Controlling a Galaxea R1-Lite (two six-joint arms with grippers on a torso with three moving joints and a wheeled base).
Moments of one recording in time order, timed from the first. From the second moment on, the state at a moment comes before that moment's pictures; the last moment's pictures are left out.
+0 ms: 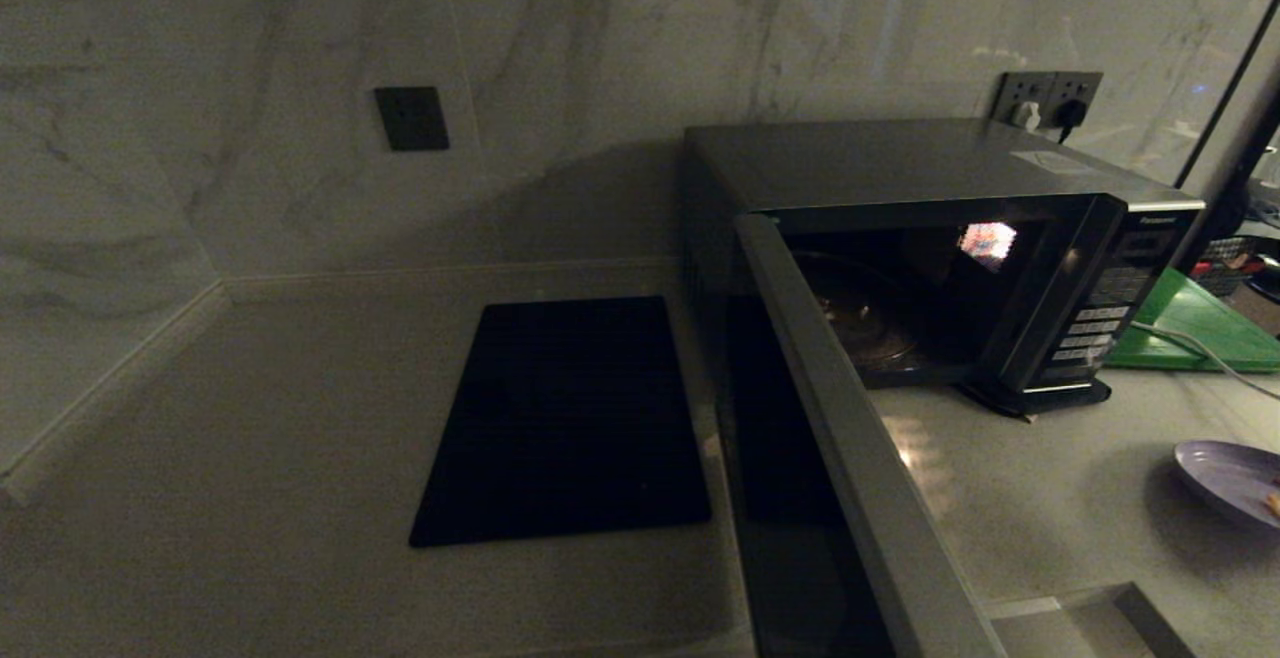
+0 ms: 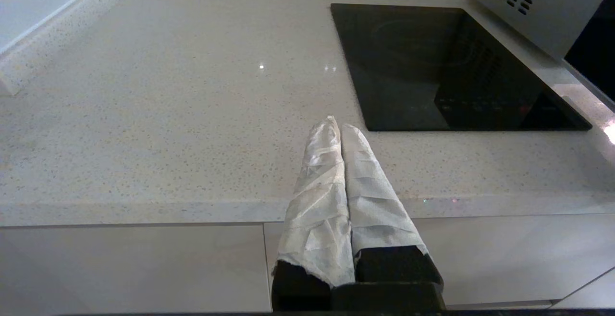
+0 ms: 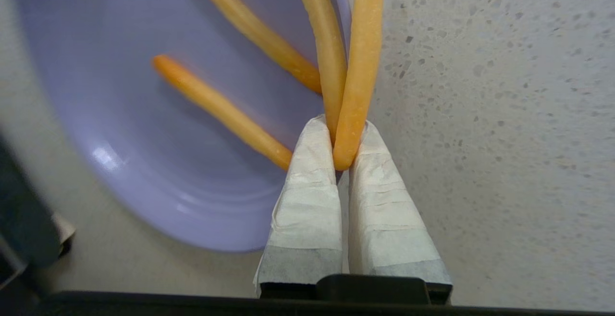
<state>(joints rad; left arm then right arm) 0.00 0.00 0.00 -0.01 0.03 -0.07 -0.87 2.05 -1.44 0.65 0.05 0.71</state>
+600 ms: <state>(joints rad) 0.00 0.00 0.00 -0.01 0.03 -0.07 -0.83 1.93 -1.42 0.65 0.07 0.66</state>
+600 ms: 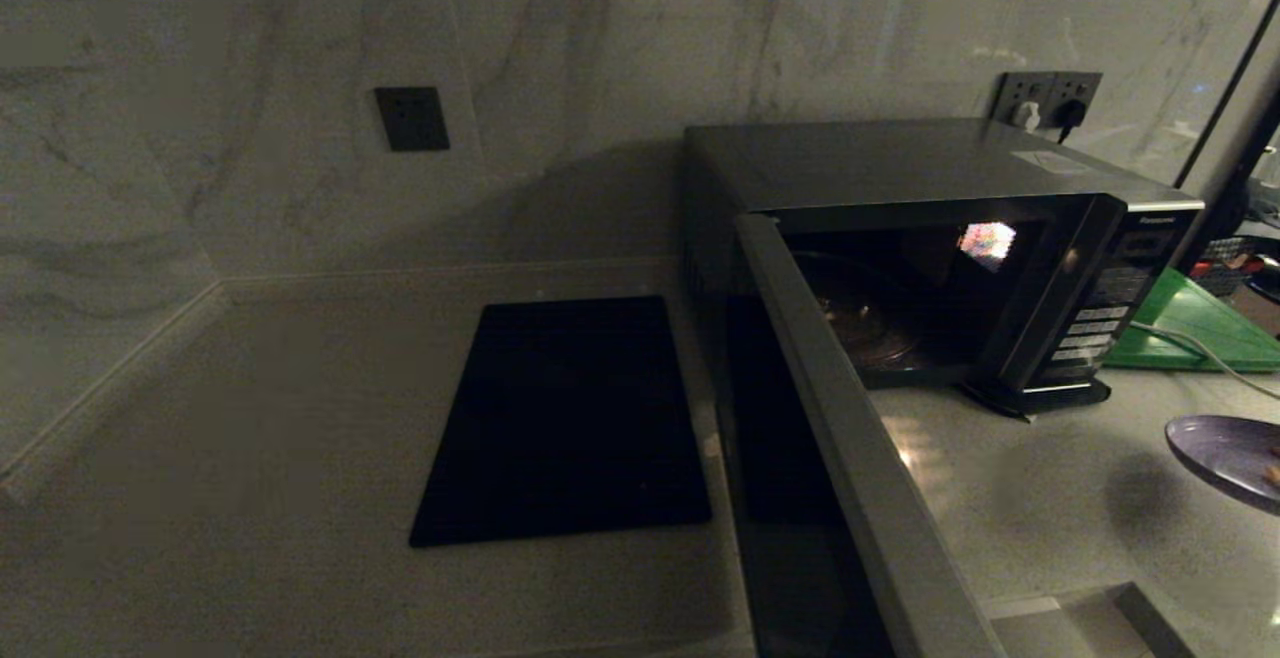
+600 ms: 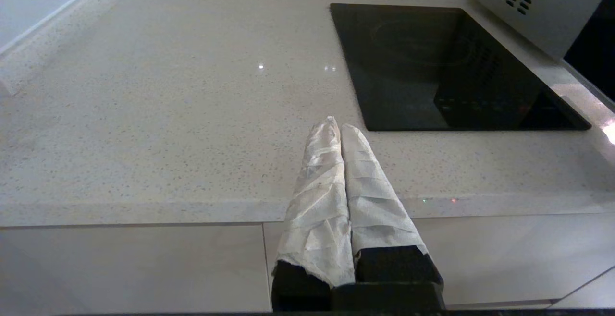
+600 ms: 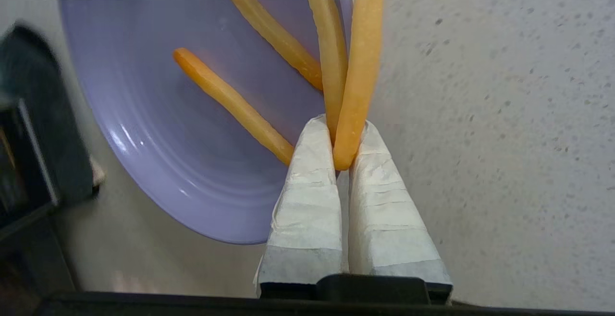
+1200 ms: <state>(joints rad) 0.00 0.00 0.00 -0.01 0.03 -0.07 -0.62 1.80 -1.35 0.65 0.07 0.65</state>
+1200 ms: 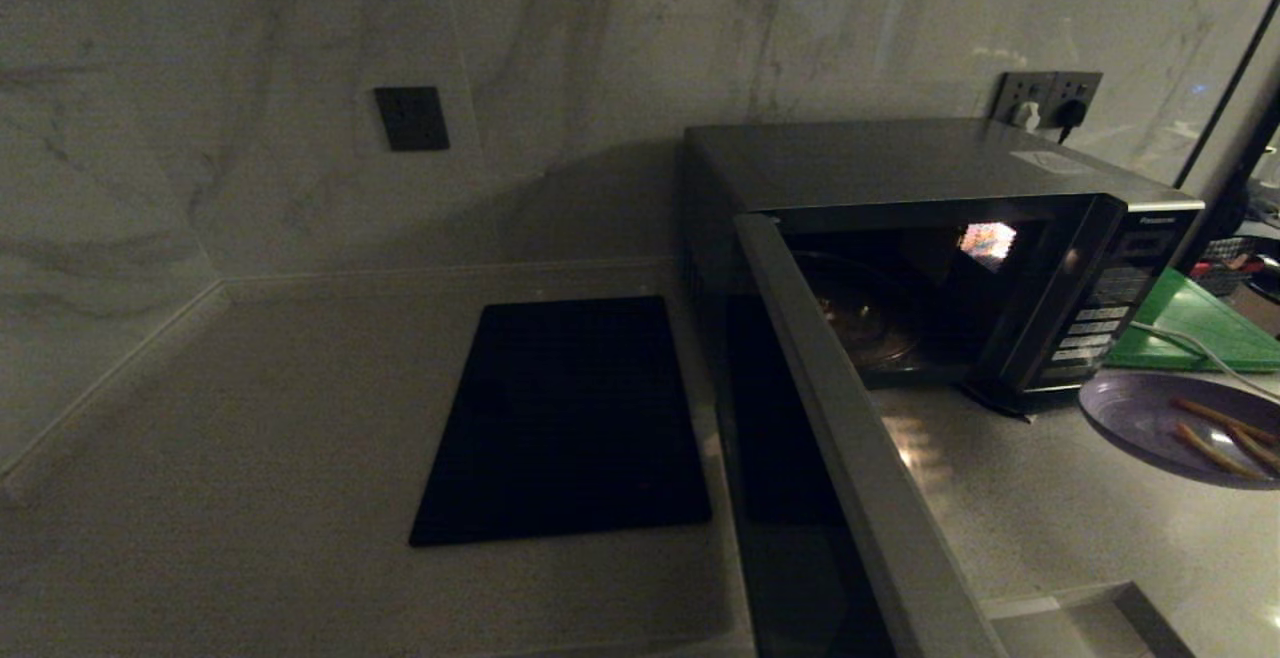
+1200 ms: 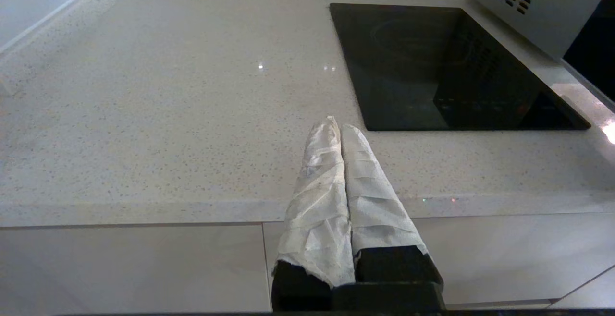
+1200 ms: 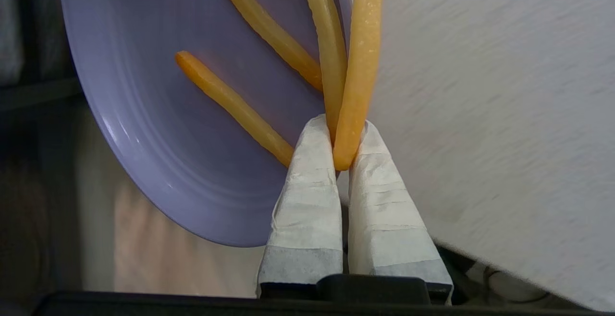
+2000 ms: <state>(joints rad) 0.00 0.00 0.00 -0.01 0.03 -0.07 -0.19 1.67 -1.28 0.68 0.07 0.70</state>
